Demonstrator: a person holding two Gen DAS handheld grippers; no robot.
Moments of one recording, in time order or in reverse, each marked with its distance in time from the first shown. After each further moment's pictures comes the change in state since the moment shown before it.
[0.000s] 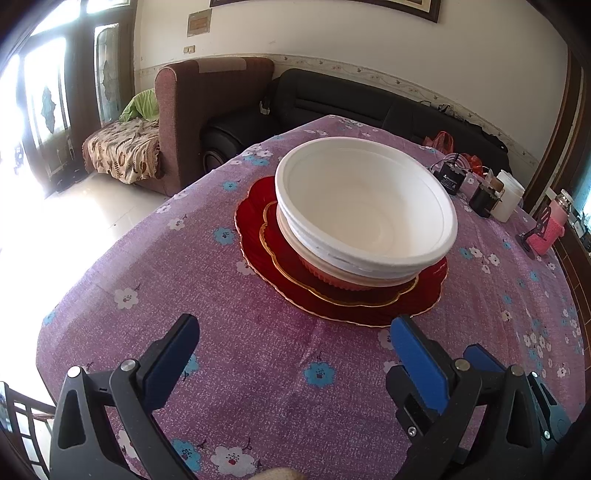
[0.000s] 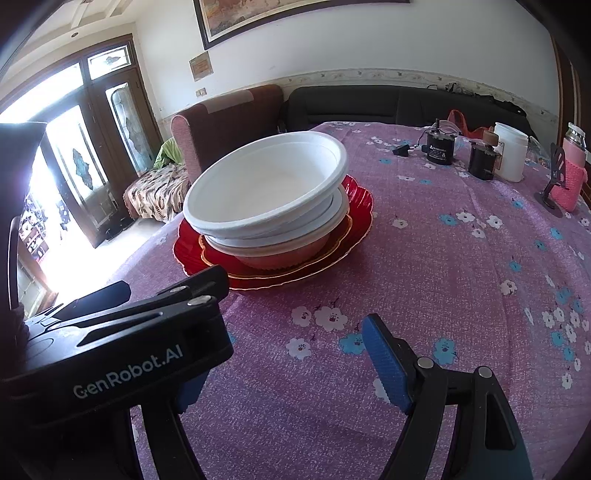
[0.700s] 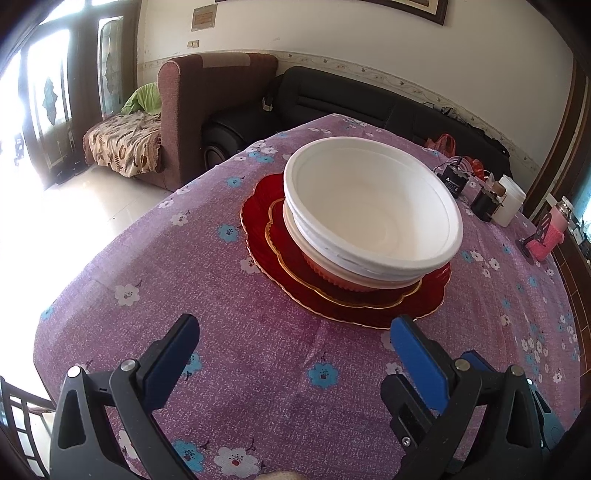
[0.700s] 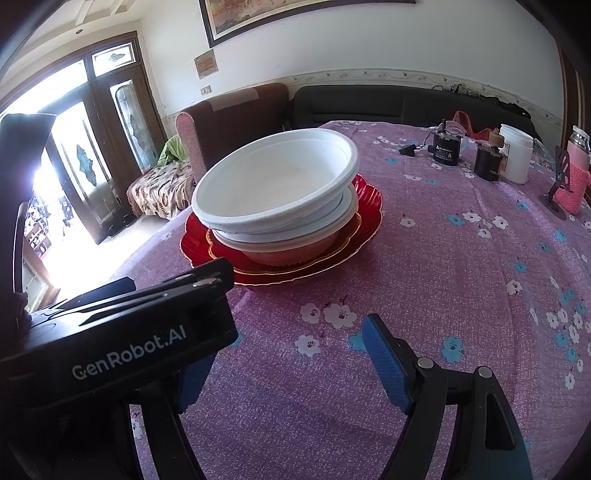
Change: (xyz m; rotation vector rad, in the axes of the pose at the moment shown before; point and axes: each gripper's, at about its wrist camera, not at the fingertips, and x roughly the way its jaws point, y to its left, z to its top) left arm 0.002 0.006 0.003 -0.028 0.012 -0.009; right arm 0.002 0.003 -0.001 -0.014 0.004 0.012
